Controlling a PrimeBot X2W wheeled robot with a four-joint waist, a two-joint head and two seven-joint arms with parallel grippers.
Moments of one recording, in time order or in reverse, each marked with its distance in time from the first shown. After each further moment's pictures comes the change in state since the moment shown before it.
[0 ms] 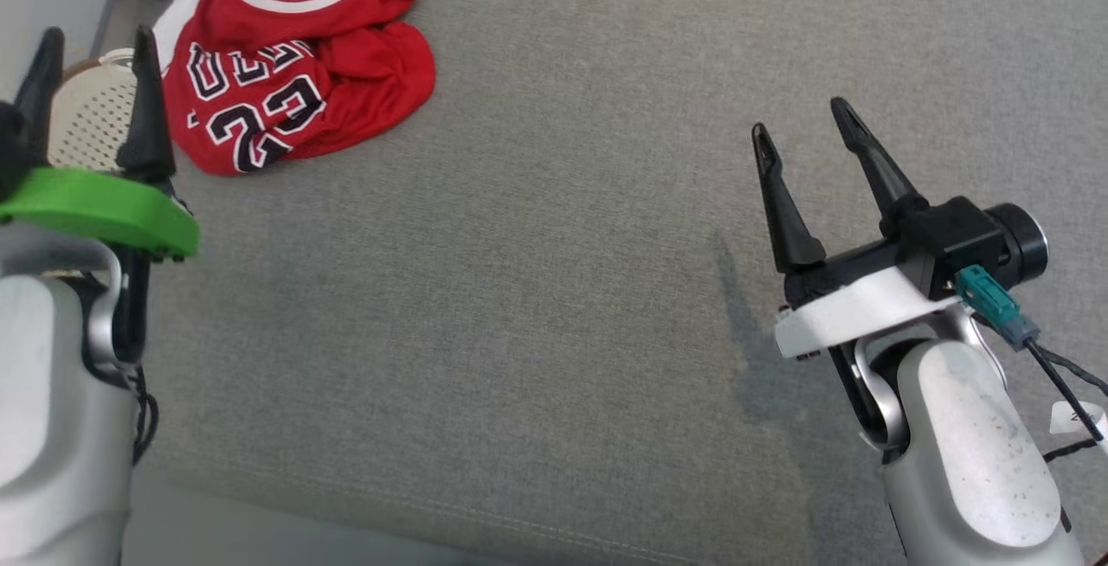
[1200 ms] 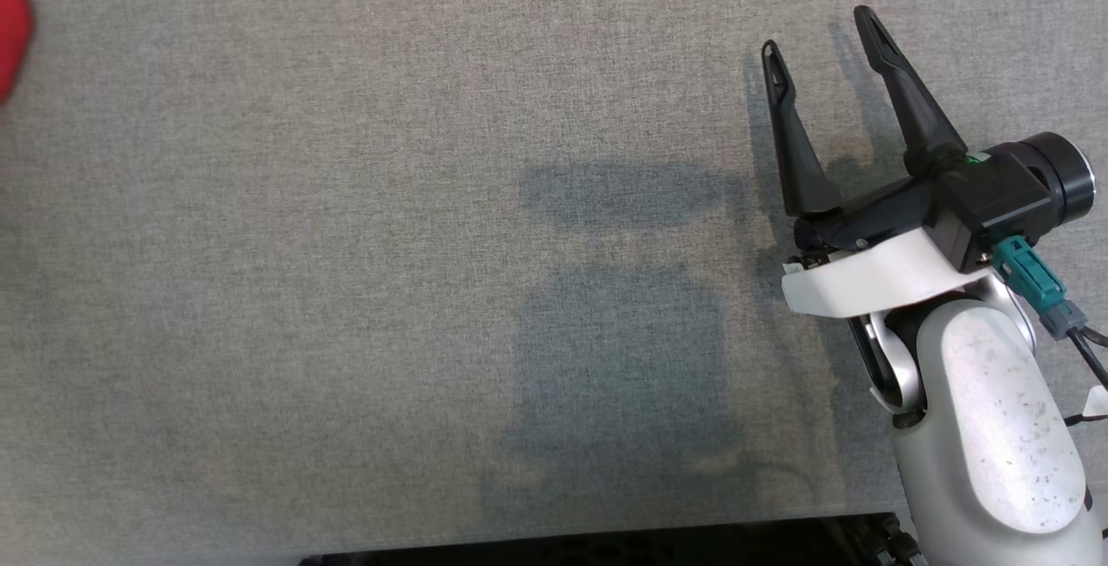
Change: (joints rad) left arm -0.558 0.186 -0.003 0.751 -0.016 -0.001 0.170; right arm -0.088 0.000 0.007 -0.143 -0.050 0.000 0.021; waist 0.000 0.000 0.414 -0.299
